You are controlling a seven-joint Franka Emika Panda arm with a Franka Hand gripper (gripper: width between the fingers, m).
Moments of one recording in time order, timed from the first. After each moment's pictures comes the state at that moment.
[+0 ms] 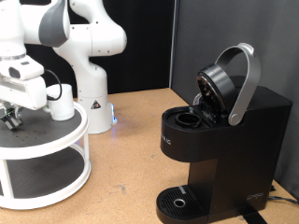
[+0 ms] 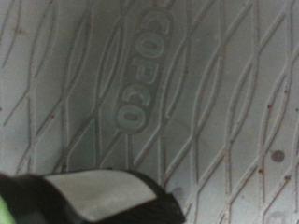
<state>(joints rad) -0.06 -0.50 -0.74 -2.76 -0.51 2.36 -1.89</state>
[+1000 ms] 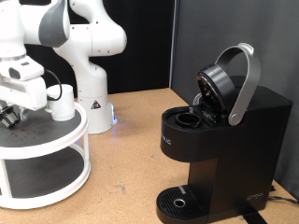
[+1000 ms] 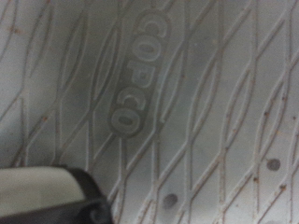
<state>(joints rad) -0.06 -0.49 -0.74 -2.76 -0.51 2.36 -1.89</state>
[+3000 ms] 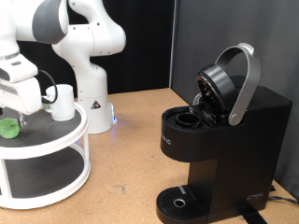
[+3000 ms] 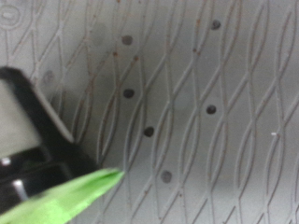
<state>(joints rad) 0.06 -0.34 -0.73 -2.58 -0.31 2.30 -1.88</state>
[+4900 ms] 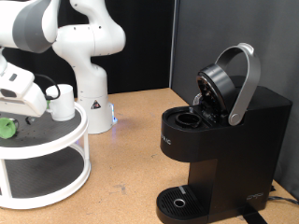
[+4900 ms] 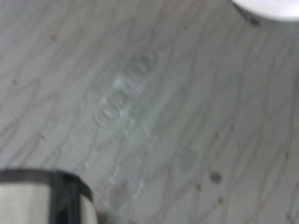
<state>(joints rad) 0.11 -0.10 -0.77 -2.38 -0.14 1.91 -2.37</state>
